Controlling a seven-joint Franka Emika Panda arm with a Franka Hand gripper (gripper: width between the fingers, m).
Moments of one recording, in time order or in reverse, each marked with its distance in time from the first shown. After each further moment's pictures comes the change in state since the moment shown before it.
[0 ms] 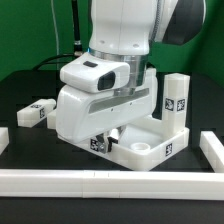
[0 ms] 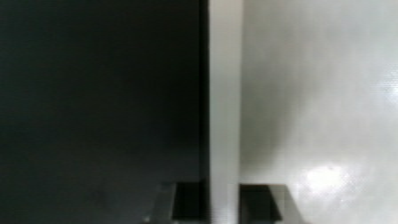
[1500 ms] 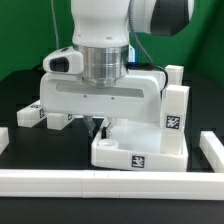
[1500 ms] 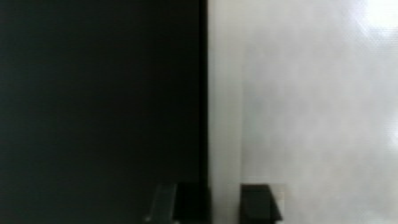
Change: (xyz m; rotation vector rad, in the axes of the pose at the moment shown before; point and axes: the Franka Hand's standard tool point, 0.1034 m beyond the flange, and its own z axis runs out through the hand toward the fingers) arm -0.030 -0.020 -0.002 0.080 0.008 0.981
